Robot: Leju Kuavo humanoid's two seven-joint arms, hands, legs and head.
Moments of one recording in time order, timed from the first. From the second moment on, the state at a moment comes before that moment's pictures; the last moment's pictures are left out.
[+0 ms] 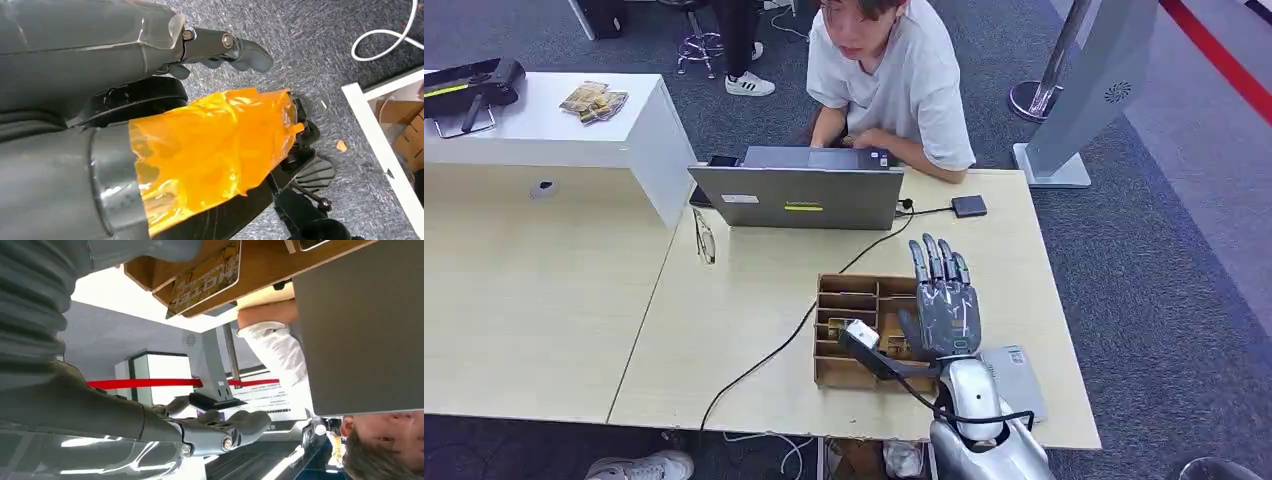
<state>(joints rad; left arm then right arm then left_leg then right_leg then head) -0.15 -0.13 -1.06 -0.15 0.71 0.39 0.00 -0.24 -0.01 0.41 -1.20 1.36 -0.40 0.16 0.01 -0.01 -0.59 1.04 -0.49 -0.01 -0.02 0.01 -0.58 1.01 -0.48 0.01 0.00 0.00</state>
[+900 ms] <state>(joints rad) -0.15 -0.13 -1.06 -0.15 0.72 0.39 0.00 -0.24 -0.01 0.41 -1.20 1.36 -0.39 0.16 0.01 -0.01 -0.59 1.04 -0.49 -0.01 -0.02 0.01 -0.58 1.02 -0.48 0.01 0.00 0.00</state>
